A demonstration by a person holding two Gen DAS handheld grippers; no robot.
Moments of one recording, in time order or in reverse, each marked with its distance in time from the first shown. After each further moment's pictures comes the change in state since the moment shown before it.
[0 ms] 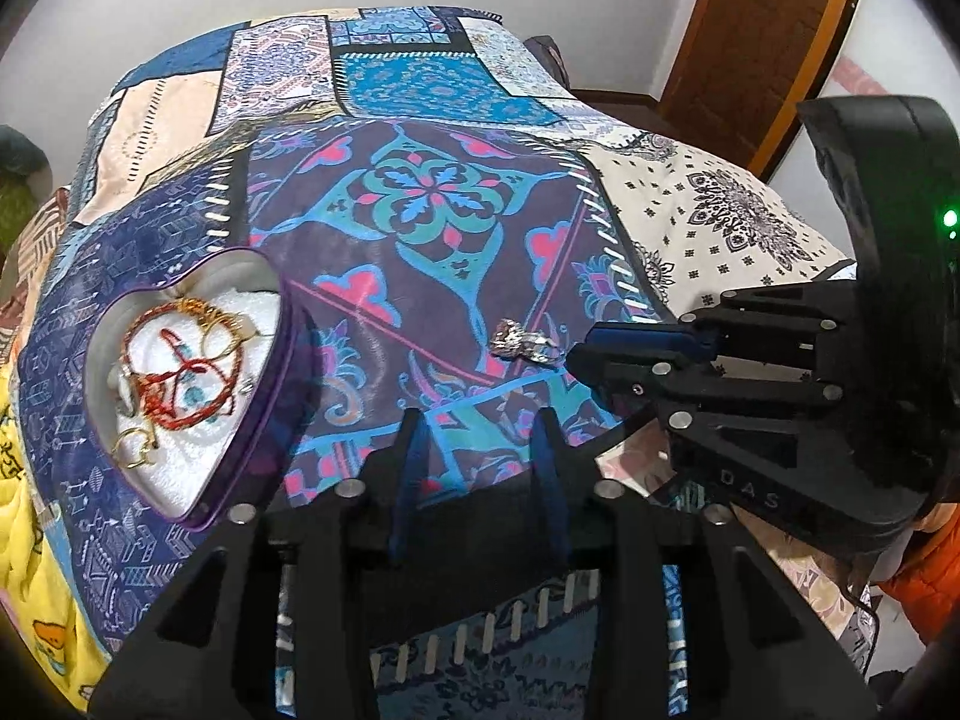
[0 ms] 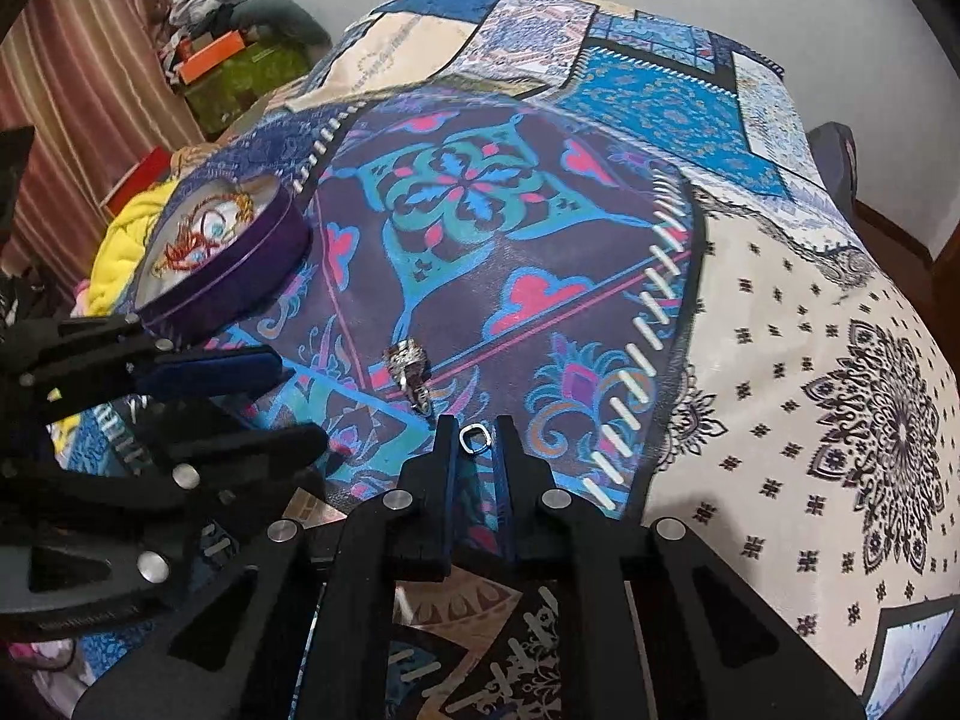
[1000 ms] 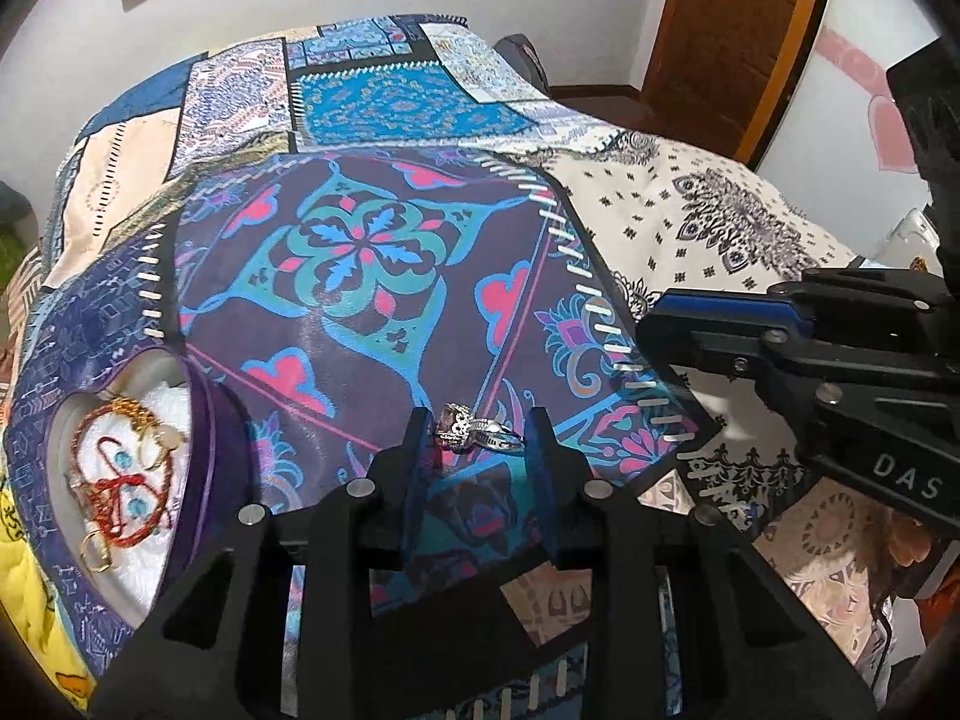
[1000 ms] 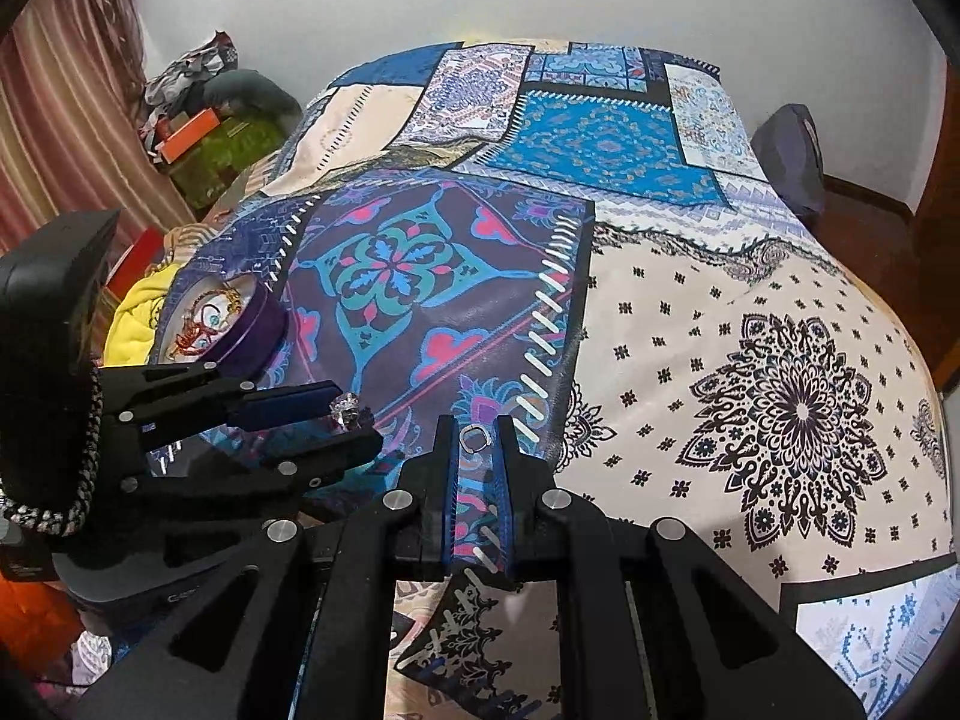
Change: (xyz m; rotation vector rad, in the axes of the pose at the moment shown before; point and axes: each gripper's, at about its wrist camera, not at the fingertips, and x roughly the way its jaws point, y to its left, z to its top) left arm 0.021 -0.022 0.026 0.080 -0.017 0.013; right arm -0.036 -0.028 0.002 0.107 -0.102 0.015
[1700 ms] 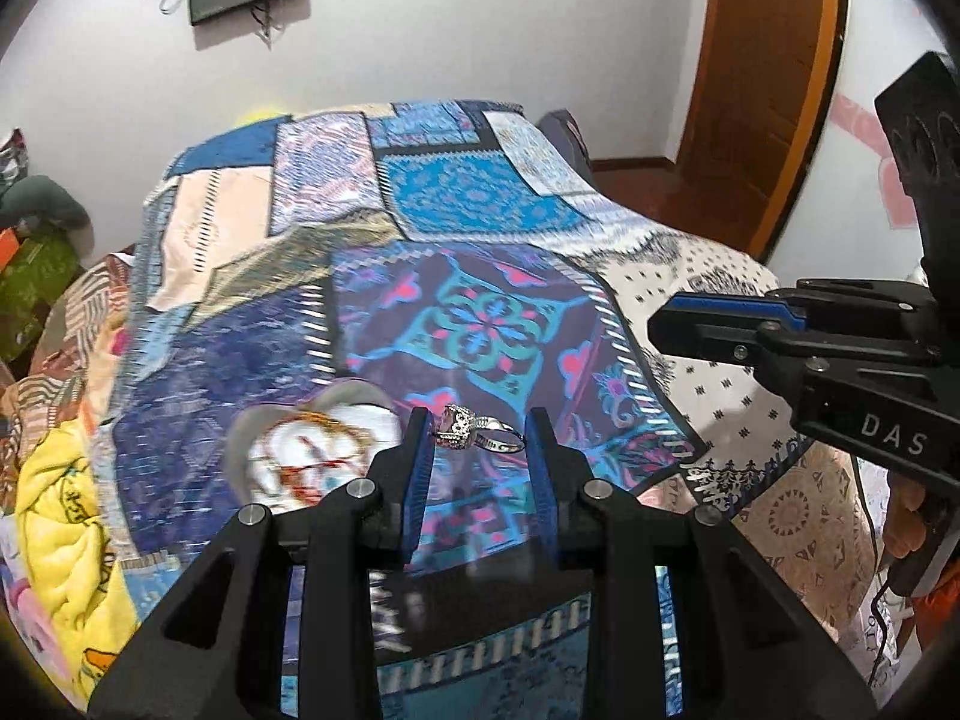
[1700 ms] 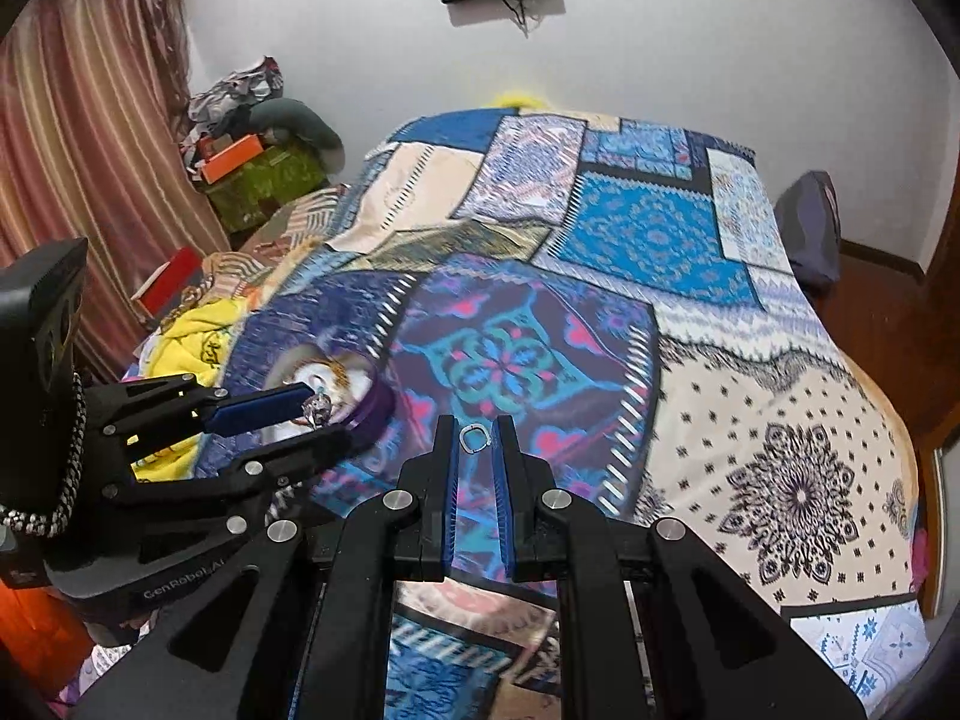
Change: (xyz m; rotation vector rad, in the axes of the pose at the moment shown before) left arm -0.097 0.034 -0.009 -0.057 -0.175 0.094; right arm -0.035 0.061 0.032 -0.080 -0.116 0.032
